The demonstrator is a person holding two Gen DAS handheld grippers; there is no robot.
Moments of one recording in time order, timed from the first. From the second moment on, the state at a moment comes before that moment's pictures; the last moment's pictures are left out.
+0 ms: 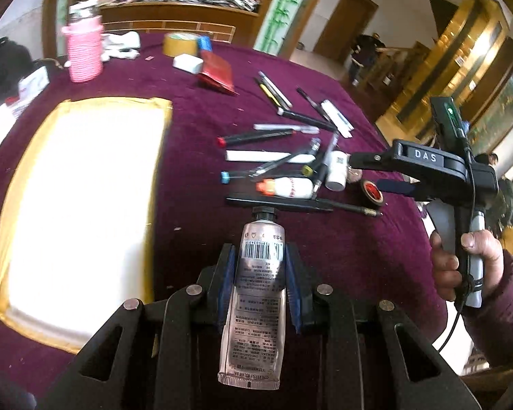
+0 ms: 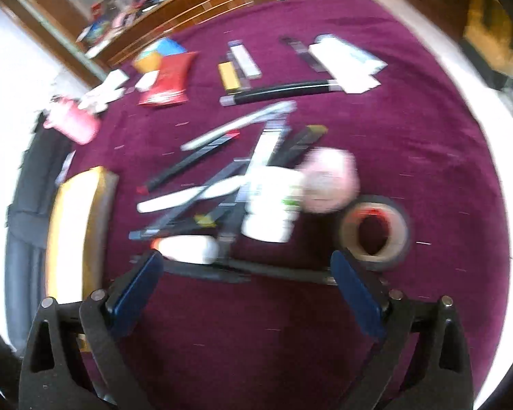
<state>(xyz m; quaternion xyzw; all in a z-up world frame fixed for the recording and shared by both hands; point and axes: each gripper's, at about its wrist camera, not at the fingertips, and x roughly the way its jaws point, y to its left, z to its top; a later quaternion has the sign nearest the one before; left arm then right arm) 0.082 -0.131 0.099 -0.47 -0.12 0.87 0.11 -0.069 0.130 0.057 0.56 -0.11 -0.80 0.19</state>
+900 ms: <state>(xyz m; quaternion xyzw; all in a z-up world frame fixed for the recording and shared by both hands) 0.089 -0.260 0.091 -0.47 -0.16 0.86 0.08 -0.184 -0.020 0.004 0.62 -0.08 -0.78 0.03</state>
